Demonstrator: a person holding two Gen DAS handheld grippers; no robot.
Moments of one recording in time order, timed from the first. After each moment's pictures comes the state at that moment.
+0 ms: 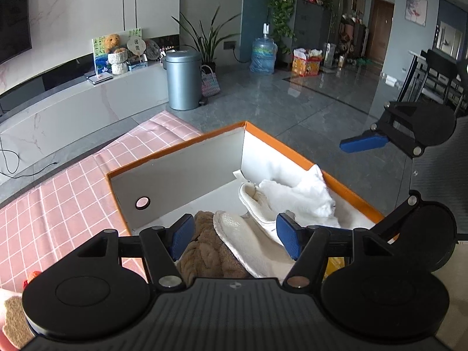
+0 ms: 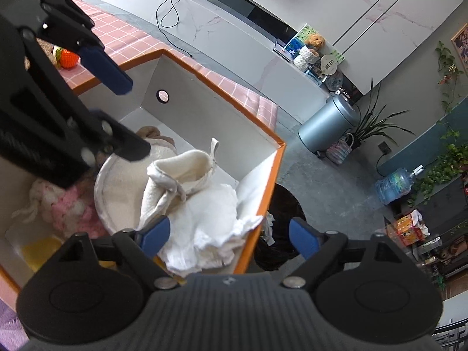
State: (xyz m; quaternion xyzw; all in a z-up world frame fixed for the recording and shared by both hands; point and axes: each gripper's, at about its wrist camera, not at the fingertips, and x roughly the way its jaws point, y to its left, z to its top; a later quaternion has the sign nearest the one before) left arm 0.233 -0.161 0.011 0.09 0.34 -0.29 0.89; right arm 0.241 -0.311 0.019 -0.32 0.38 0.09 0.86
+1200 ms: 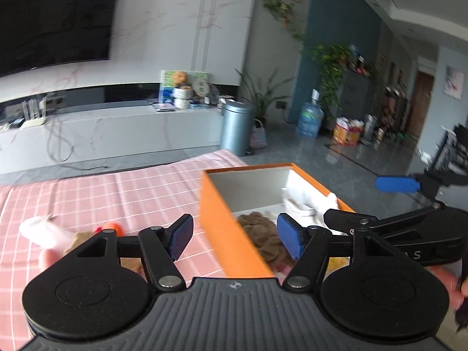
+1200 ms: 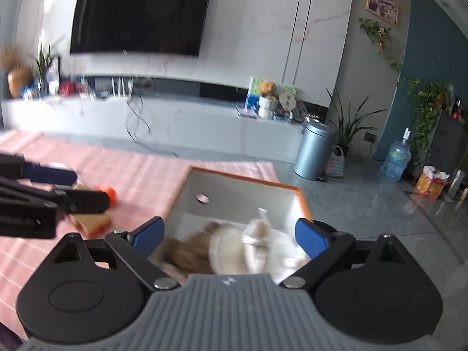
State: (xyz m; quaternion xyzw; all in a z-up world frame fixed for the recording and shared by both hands) left arm 0.127 -0.049 0.045 -0.02 0.25 -0.19 0.95; right arm 0.142 -0.250 0.070 -0.08 0.24 0.06 0.96
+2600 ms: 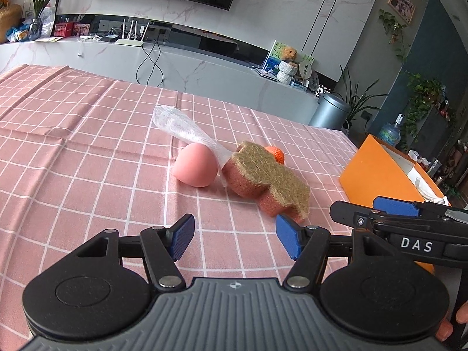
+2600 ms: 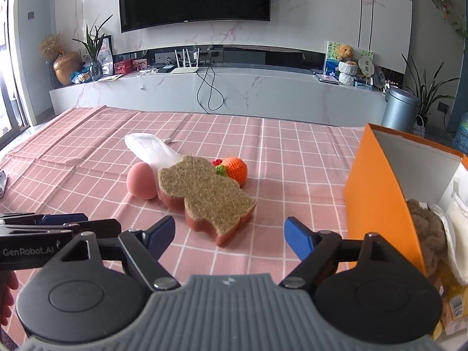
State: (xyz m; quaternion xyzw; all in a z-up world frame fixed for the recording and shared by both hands) left arm 0.130 0.130 -0.048 -0.15 0.32 -0.05 0.93; right arm 0.208 -0.067 -0.029 -0.04 0.32 0.17 0.93
